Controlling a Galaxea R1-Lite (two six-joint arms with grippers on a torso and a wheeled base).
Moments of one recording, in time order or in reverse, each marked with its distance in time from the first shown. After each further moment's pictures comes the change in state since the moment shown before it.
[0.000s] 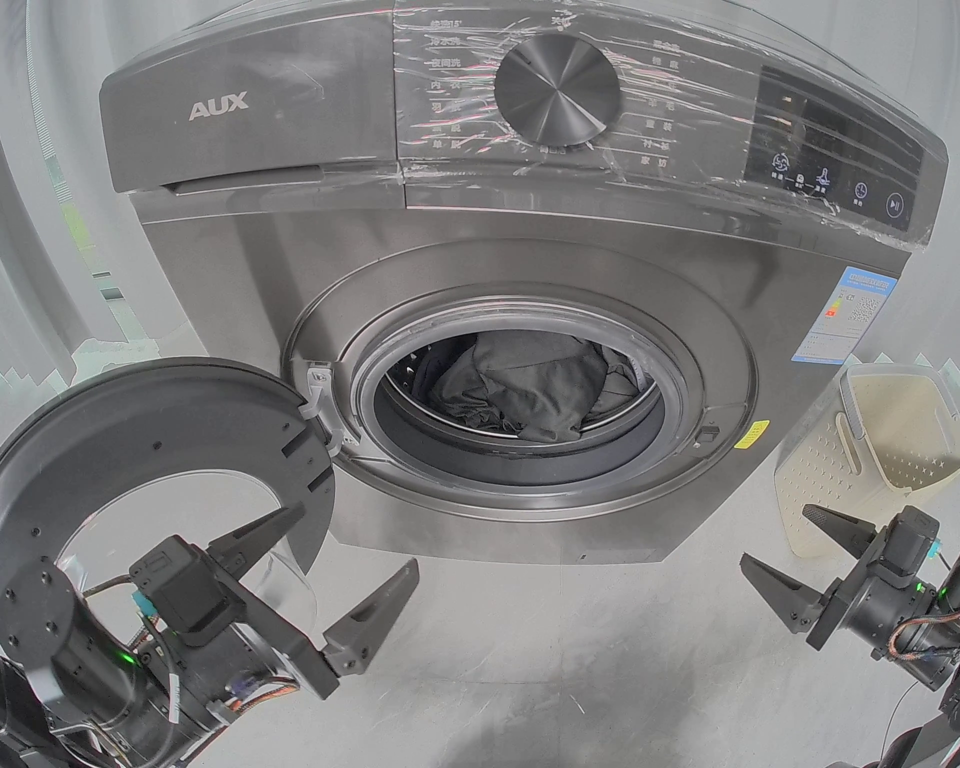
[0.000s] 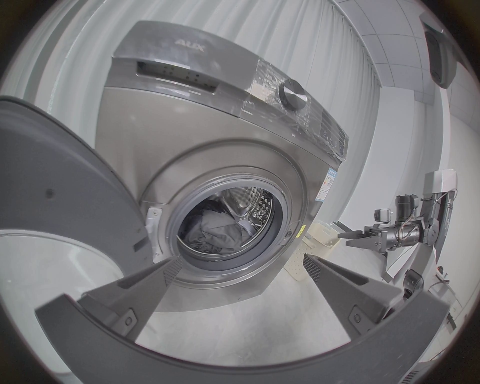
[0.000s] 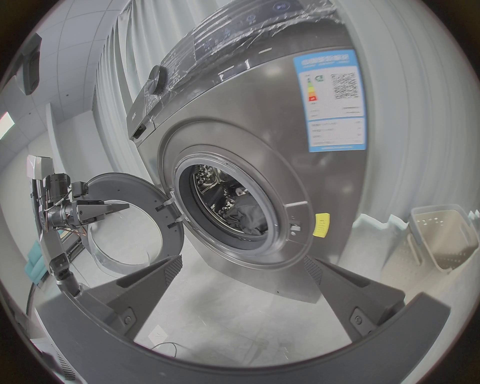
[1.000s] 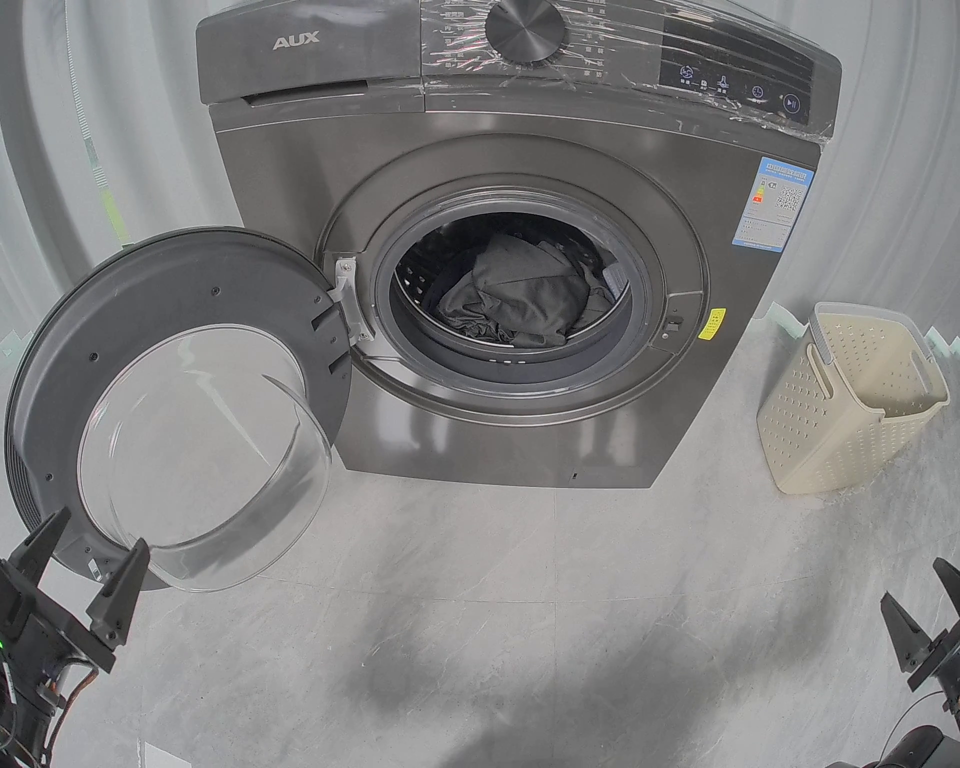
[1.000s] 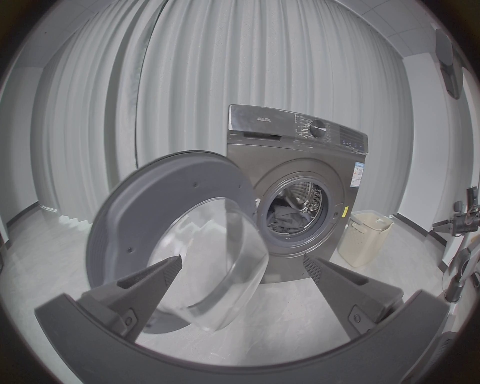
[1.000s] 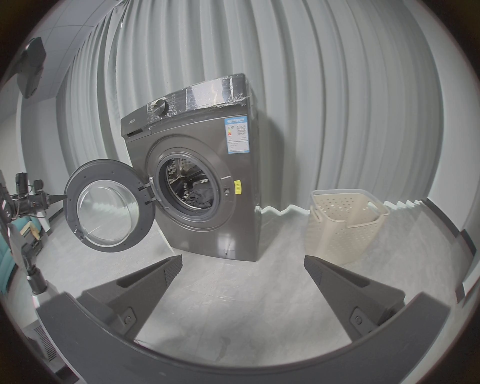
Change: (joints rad) left arm 0.447 -0.684 0.093 0.547 -0.019 0.112; right arm -0.349 -0.807 0.000 0.789 -0.025 -0.047
